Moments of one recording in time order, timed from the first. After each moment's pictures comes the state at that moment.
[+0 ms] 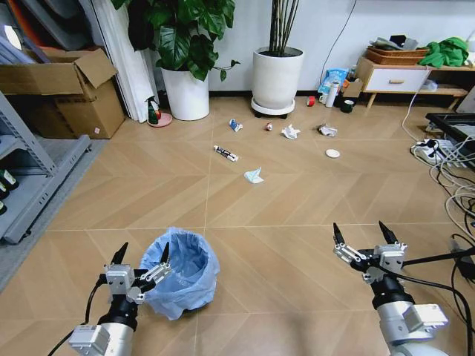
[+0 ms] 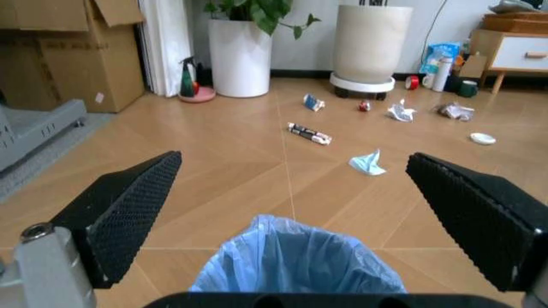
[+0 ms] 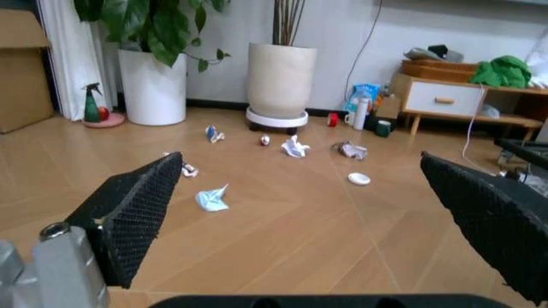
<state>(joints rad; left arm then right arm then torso) 1.84 -1.42 -0.61 -2.33 -0.18 0.01 0.02 -1.77 1.54 0.76 2.34 0.09 -0.02 -0.12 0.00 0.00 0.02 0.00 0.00</state>
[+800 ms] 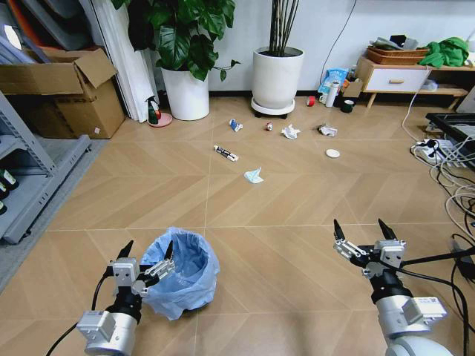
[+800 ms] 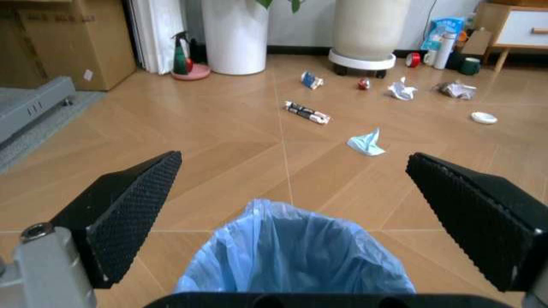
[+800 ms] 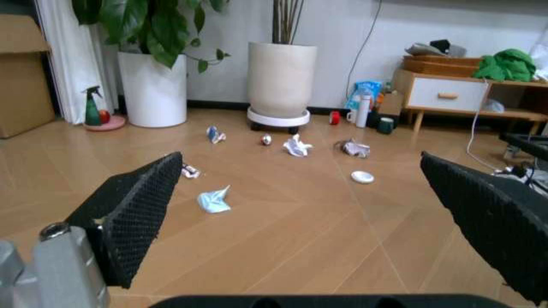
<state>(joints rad) 1.75 -1.42 -0.60 -2.30 -0.18 0.16 0.02 -1.73 1.54 0.77 2.31 0.11 -0.03 -0.14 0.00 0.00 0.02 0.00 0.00</state>
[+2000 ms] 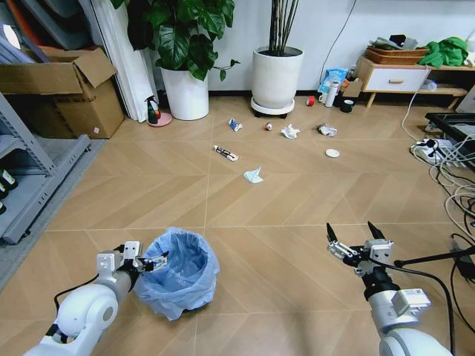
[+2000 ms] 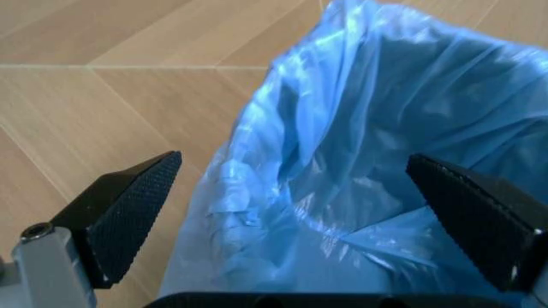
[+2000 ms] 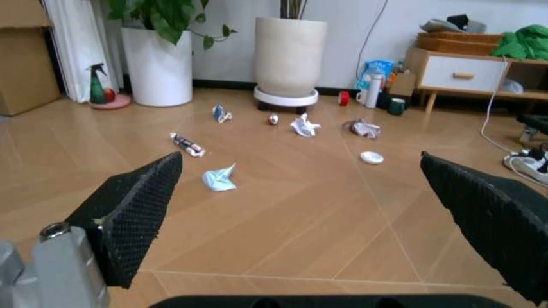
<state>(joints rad) 1.36 -0.98 -0.49 -1.96 -0.74 0.65 -0.21 -1.69 1.50 0.75 2.24 0.12 -0.06 -0.14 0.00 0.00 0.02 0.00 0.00</state>
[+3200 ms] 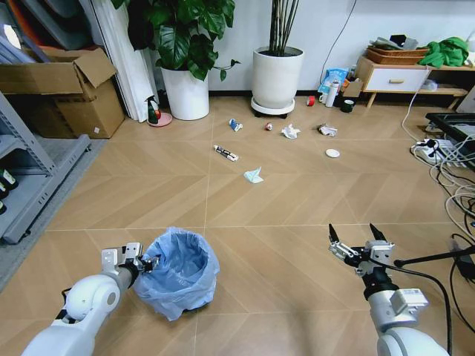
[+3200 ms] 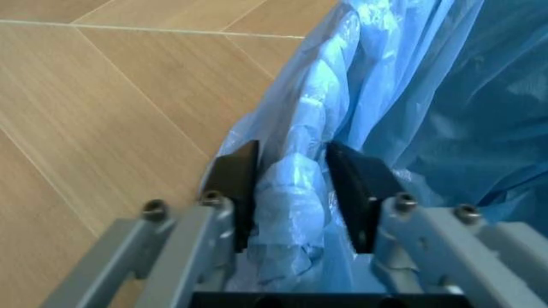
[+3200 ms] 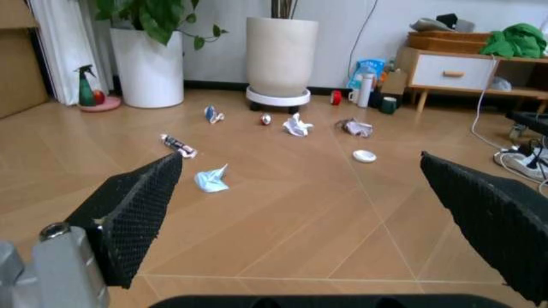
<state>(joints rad) 1.27 -0.98 -0.45 -1.80 -0.76 0.67 -0.16 -1.67 1.52 0.76 2.21 0.11 -0.05 -0.13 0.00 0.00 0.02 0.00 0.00</state>
